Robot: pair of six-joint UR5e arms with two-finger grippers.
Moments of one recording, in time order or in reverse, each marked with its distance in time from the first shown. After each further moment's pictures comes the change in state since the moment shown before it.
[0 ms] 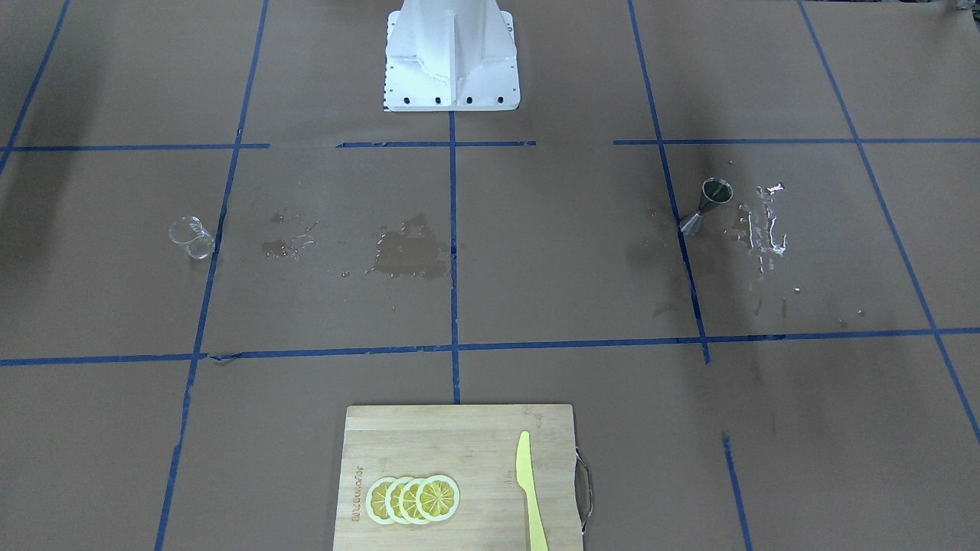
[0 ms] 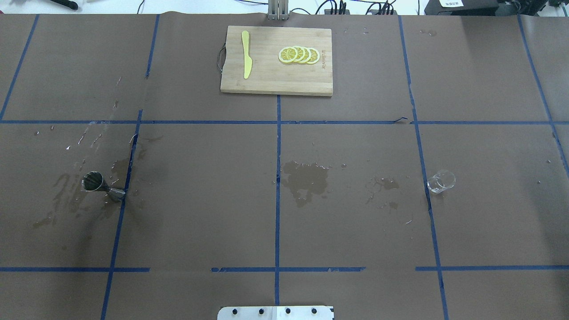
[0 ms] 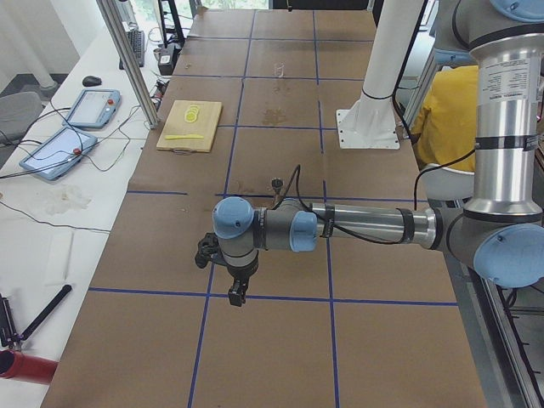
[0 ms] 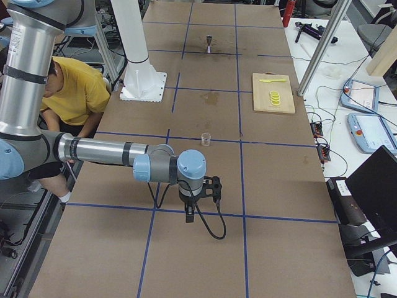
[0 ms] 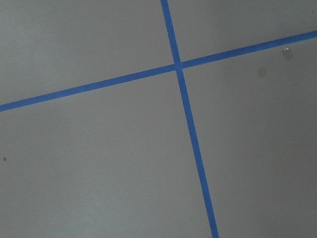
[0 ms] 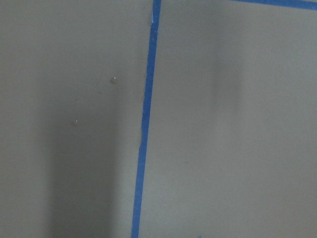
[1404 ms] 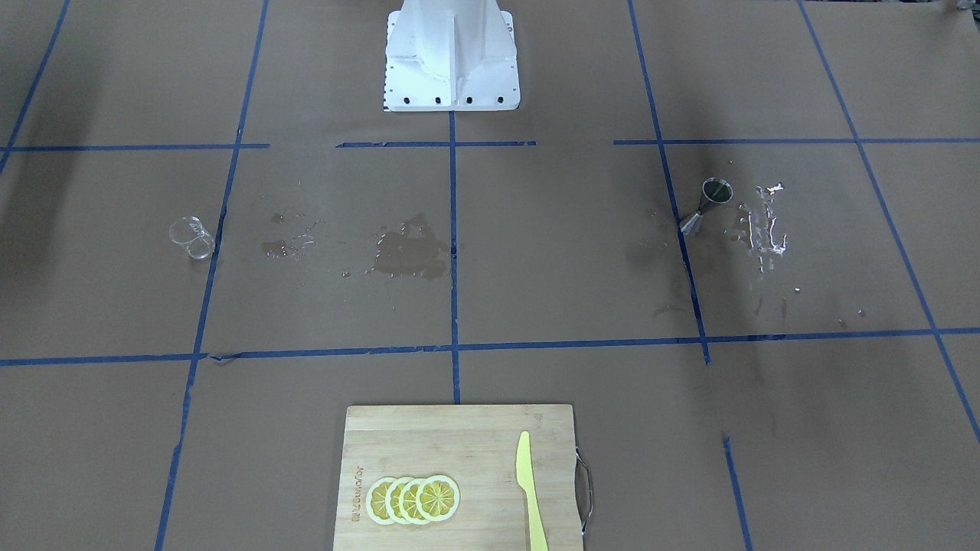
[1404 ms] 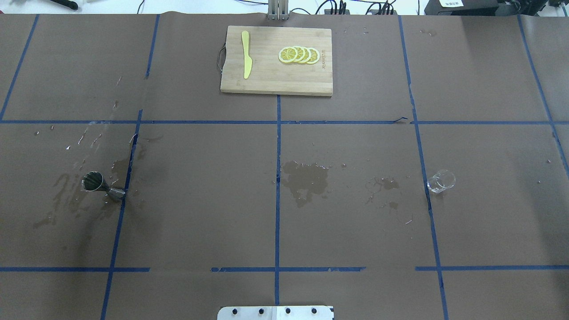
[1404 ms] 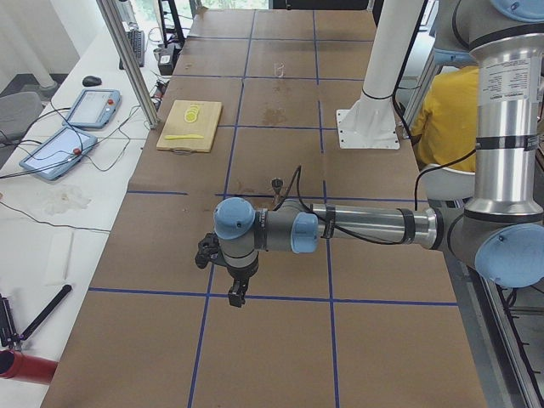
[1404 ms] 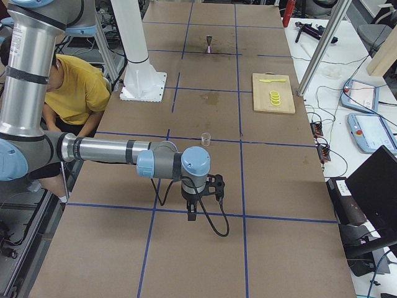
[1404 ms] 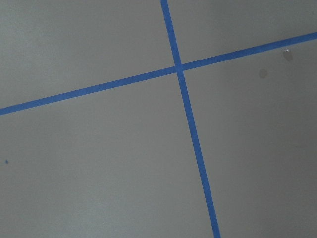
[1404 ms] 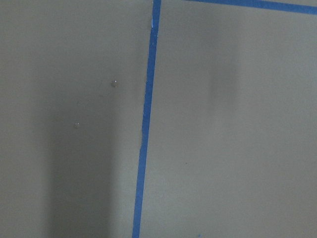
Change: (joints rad) left arm -0.001 0.007 0.003 -0.016 0.003 -0.001; right arm 0.004 0.012 0.011 -0.033 -0.007 -0.013
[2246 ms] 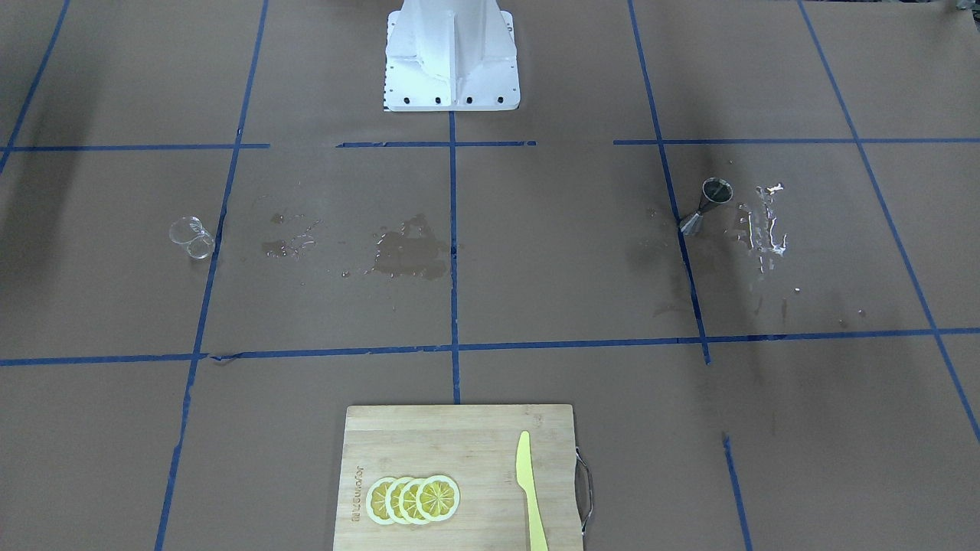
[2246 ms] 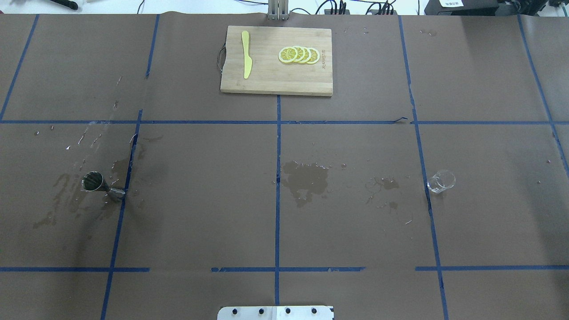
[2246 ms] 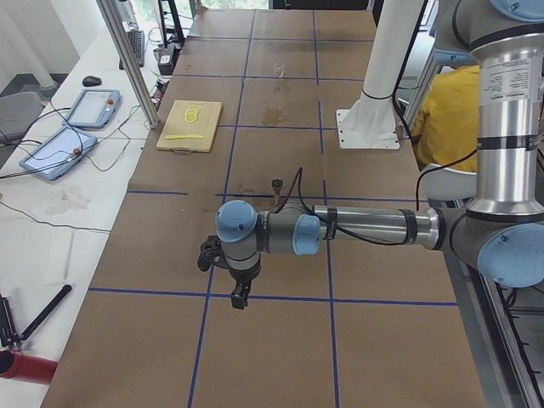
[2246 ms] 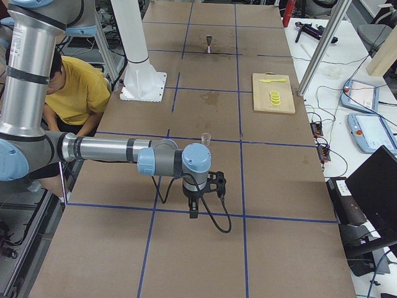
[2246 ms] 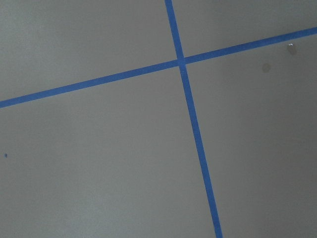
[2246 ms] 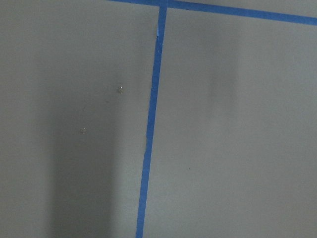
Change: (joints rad) left arm 0.000 0.008 0.003 0.001 0.000 0.000; right arm -0.001 0.003 0.015 0.000 0.001 -0.002
